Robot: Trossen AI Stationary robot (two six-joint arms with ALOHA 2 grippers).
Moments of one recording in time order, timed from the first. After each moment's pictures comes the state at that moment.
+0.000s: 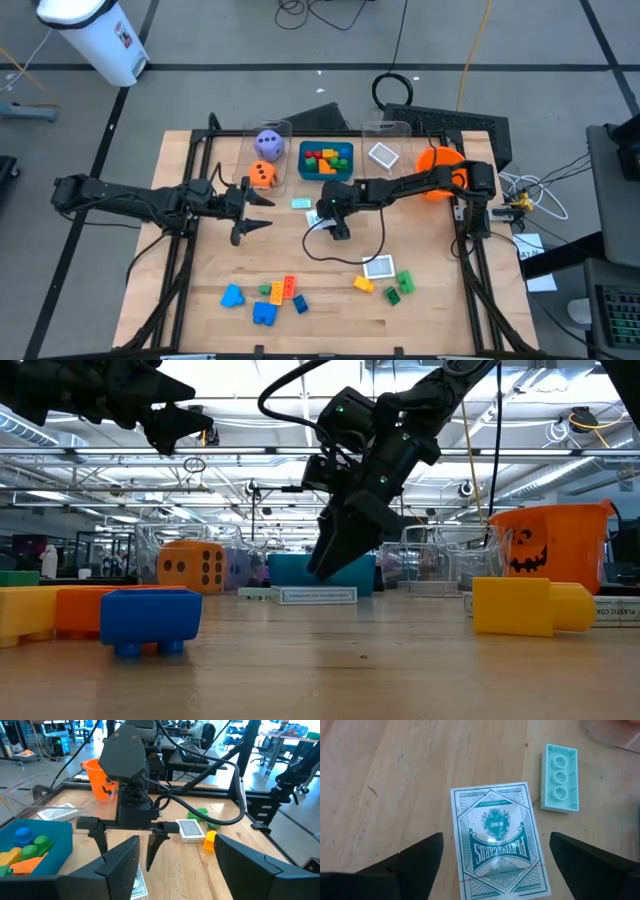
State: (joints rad) left arm -0.02 0.73 0.34 0.26 0.07 -0.08; right arm -0.10 1.91 1.19 -0.16 -0.08 -0.27
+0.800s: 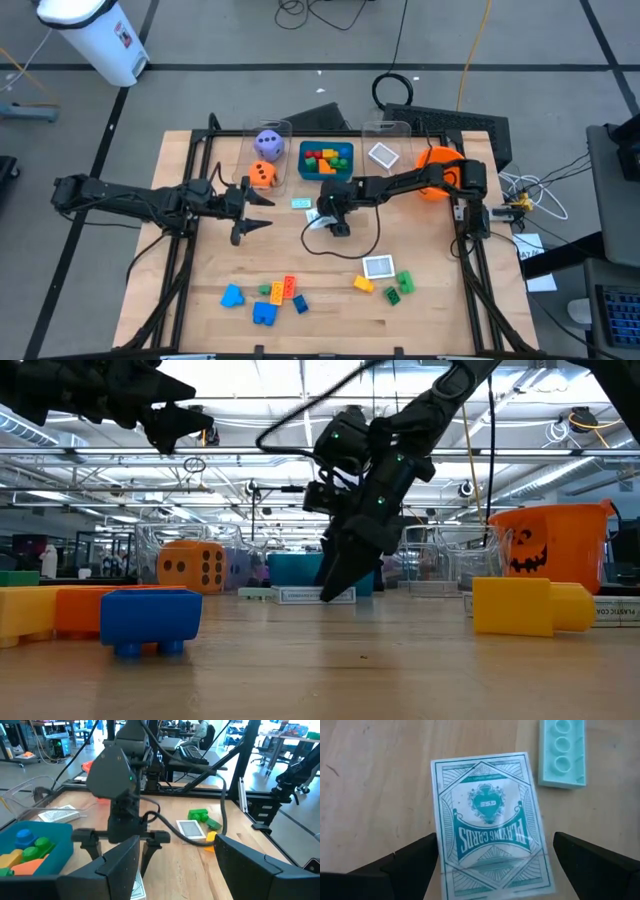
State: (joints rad) left arm -0.02 0.73 0.34 0.26 0.07 -0.07; right arm -0.14 1.98 1.19 -0.16 -0.11 -0.26
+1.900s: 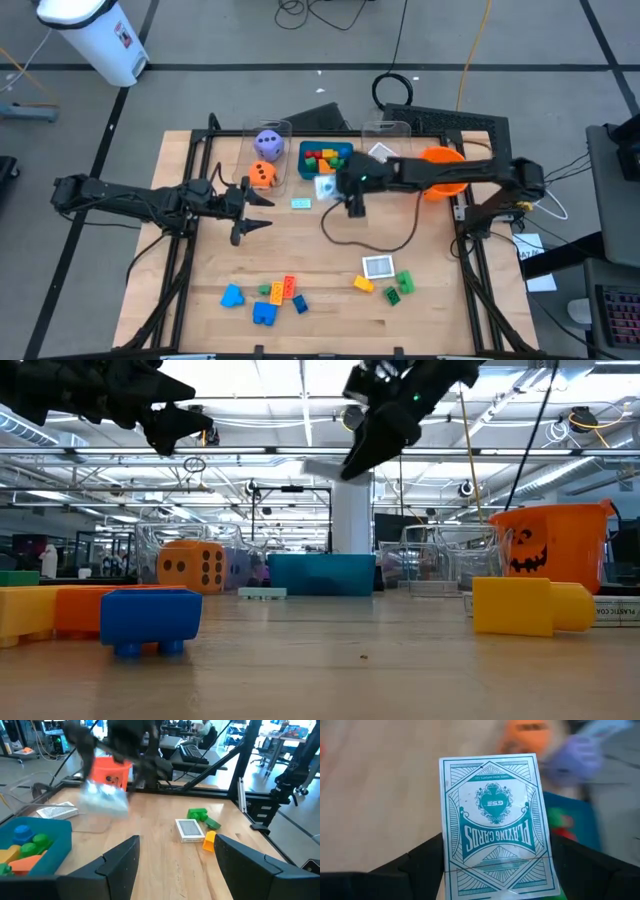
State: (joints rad) left arm -0.02 0.73 0.34 0.26 0.07 -0.09; right arm -0.13 1.55 1.19 -0.35 0.10 -0.34
